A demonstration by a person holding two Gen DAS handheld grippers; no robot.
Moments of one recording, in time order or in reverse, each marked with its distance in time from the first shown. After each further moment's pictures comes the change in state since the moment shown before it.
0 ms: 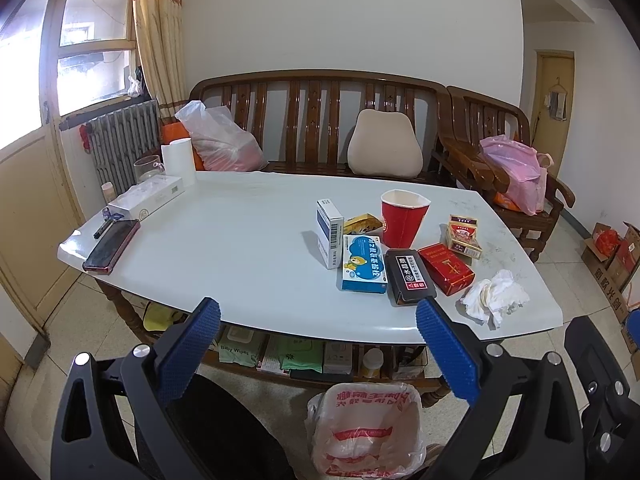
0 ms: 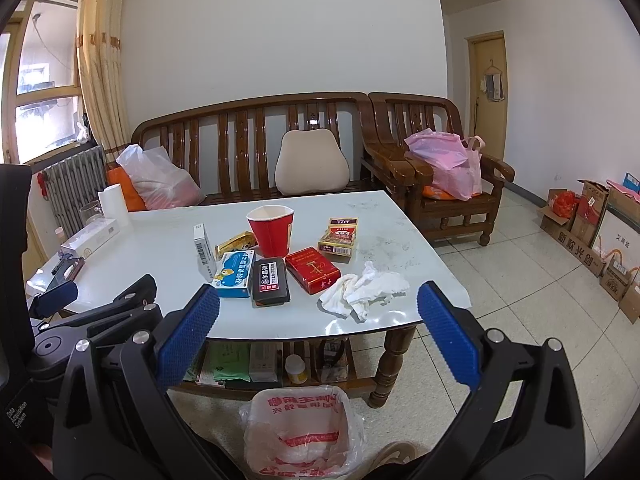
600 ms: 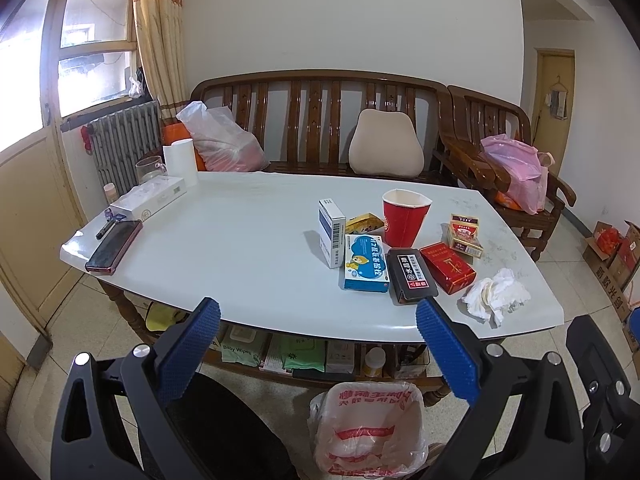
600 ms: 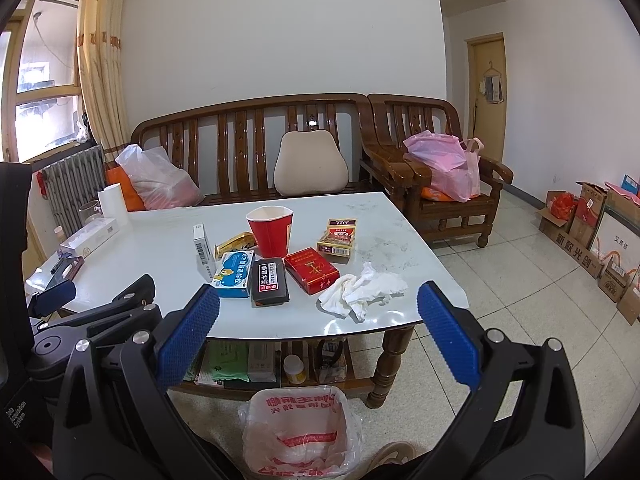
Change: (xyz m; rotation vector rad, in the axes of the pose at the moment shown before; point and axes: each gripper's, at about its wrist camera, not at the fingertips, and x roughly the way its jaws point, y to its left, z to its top) left arm -0.002 0.001 -0.003 0.001 -0.002 0.002; right arm -0.002 -0.002 0.001 -0.005 -0.005 -0.004
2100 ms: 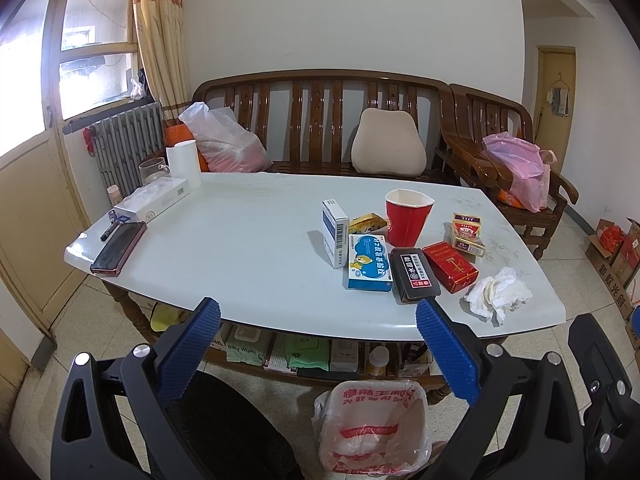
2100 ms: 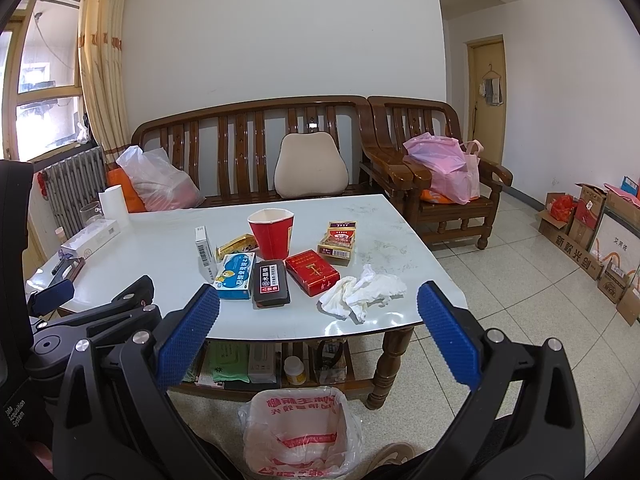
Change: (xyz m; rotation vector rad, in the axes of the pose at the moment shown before) left arm -0.001 0.003 0.000 0.004 0.012 0.009; right arm -0.001 0.001 0.000 -0.003 -0.003 -0.001
